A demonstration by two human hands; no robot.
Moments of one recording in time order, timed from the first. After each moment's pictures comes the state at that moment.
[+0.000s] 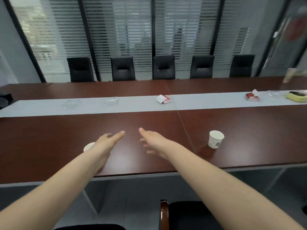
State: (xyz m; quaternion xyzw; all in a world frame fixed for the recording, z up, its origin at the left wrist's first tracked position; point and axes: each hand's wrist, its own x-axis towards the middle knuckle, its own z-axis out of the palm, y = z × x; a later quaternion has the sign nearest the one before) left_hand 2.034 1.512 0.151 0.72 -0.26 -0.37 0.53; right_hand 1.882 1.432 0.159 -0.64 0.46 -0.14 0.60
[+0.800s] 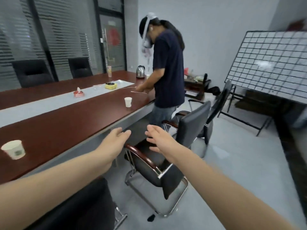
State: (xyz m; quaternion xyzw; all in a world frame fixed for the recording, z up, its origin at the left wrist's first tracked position) left_hand 1.313 1.644 0.224 0.48 -0.64 -0.51 0.30; right_hand 1.163 1.690 0.208 -0.38 0.64 -0.50 0.44
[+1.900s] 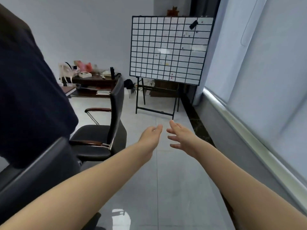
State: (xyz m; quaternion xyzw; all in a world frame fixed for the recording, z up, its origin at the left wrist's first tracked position) left_hand 0.516 1.712 0.181 0.24 -0.72 -0.65 0.05; right_hand 0.455 1.822 0.182 -0.11 0.76 -0.59 0.24
